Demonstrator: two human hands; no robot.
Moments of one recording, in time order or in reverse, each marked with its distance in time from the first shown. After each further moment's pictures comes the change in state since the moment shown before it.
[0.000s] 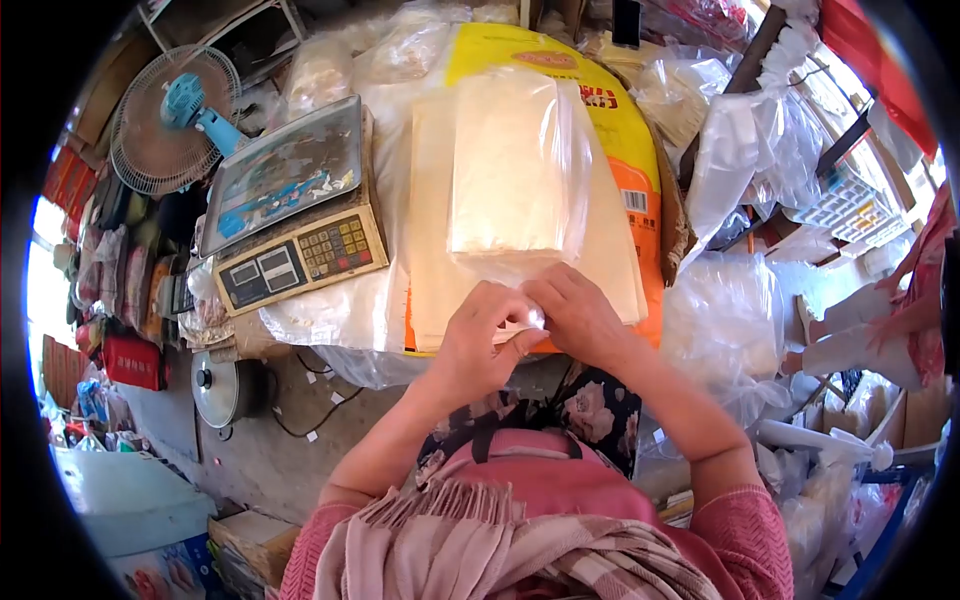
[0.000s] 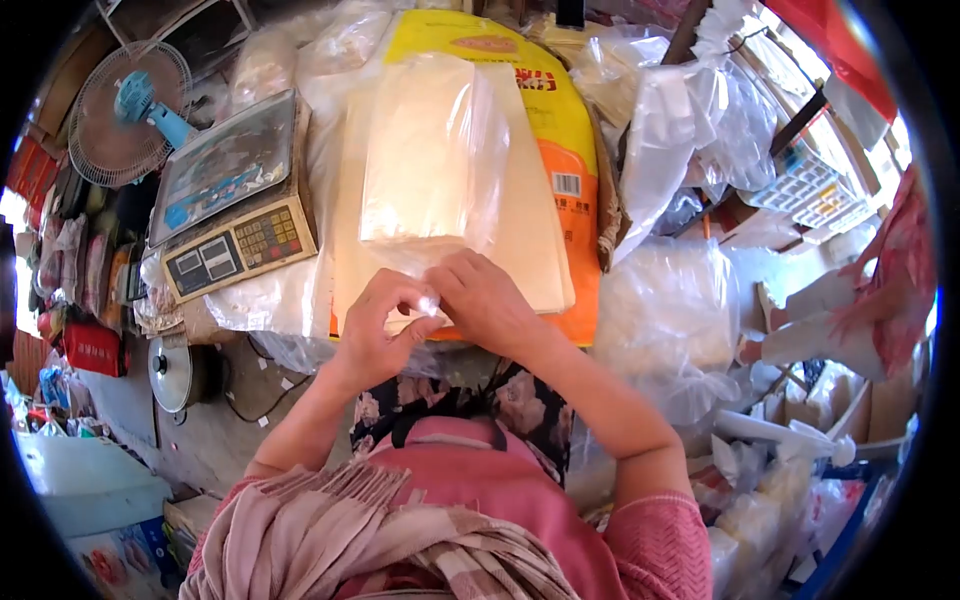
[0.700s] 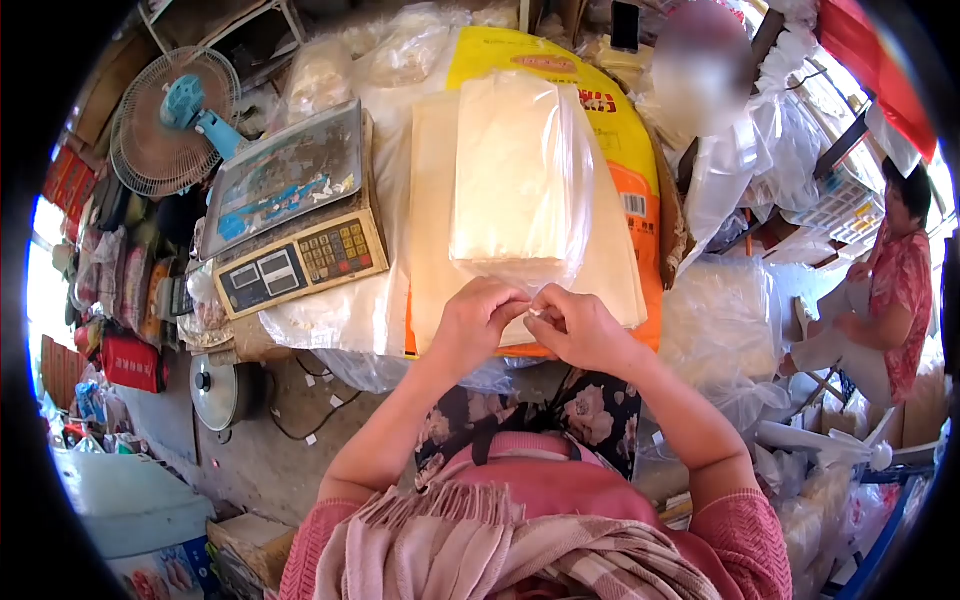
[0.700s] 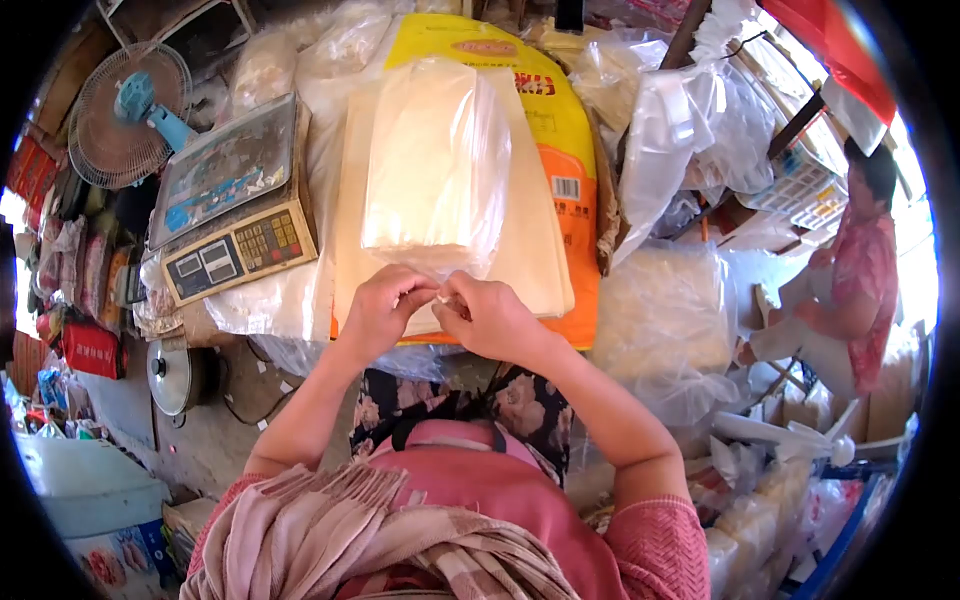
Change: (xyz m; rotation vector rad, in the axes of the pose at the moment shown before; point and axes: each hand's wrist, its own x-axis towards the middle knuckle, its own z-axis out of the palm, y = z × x) left_hand 0.004 -0.038 0.010 -0.020 -0.002 -0.132; right_hand -0.012 -0.008 -0.003 0.398 -0.159 0.428
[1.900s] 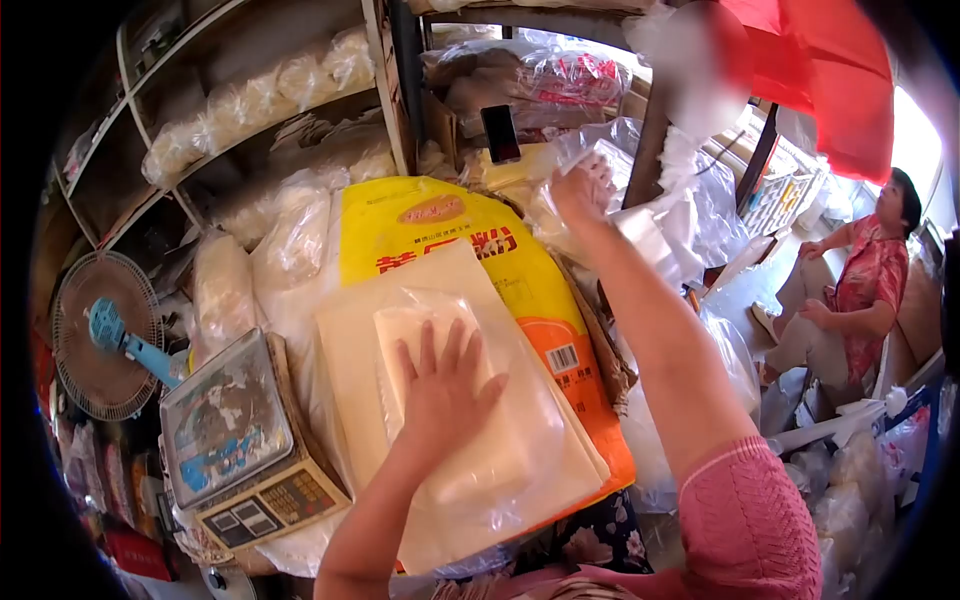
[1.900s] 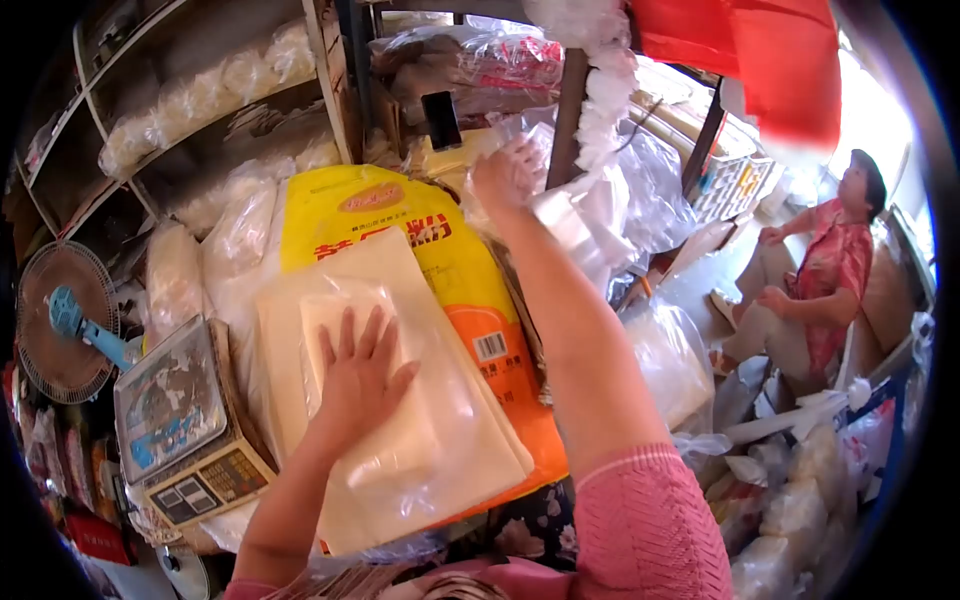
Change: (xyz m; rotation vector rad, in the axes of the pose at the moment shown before) left_hand 0.186 -0.028 0.030 0.757 -0.274 0.196; right_hand 0.259 0.140 -0.295 -0.704 1.112 0.711
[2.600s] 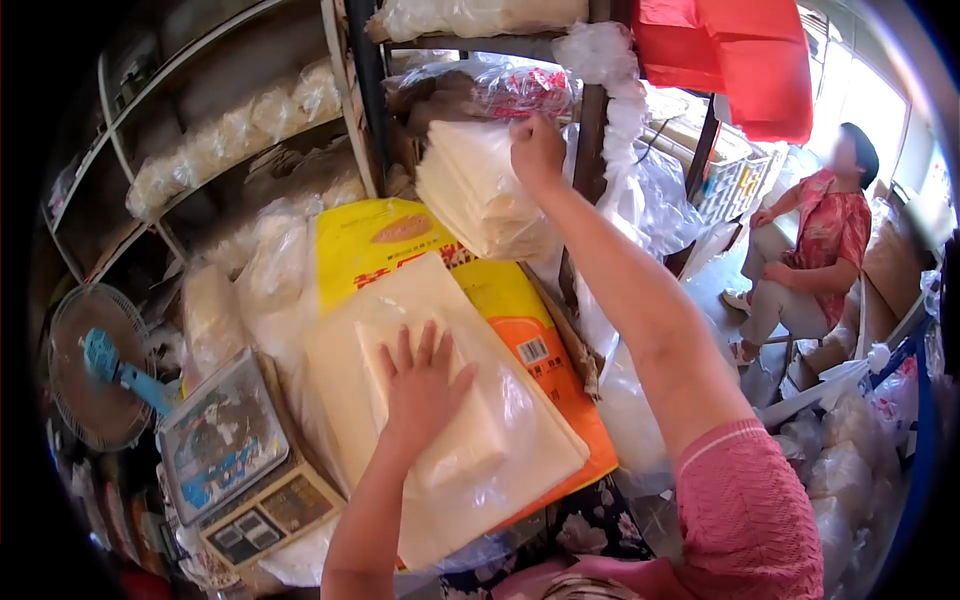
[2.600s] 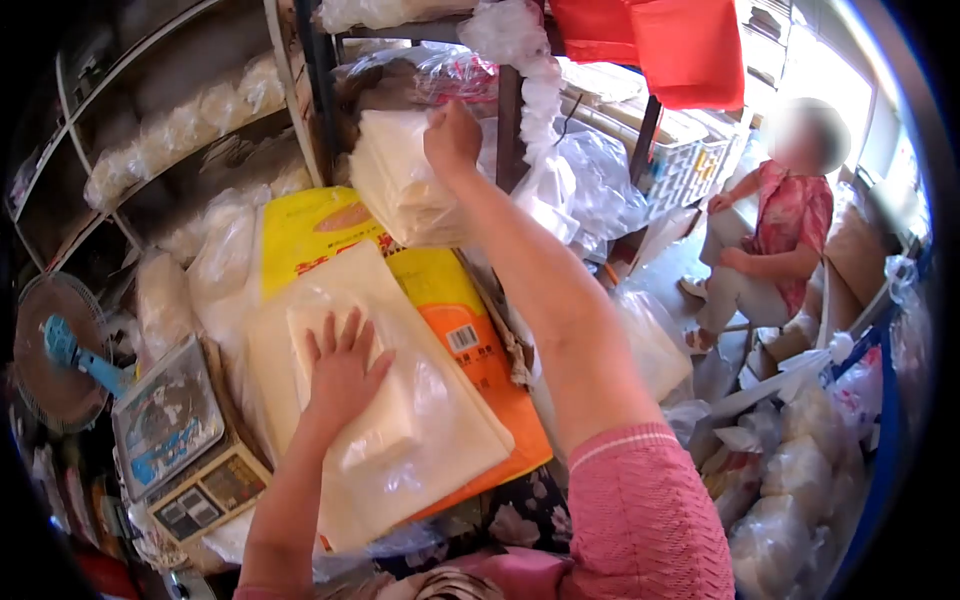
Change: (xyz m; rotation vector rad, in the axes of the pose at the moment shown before) left_hand -0.003 -0.003 0.008 -0.019 0.017 -0.002; right_hand 0.008 -0.033 -0.080 0.596 0.270 -0.358
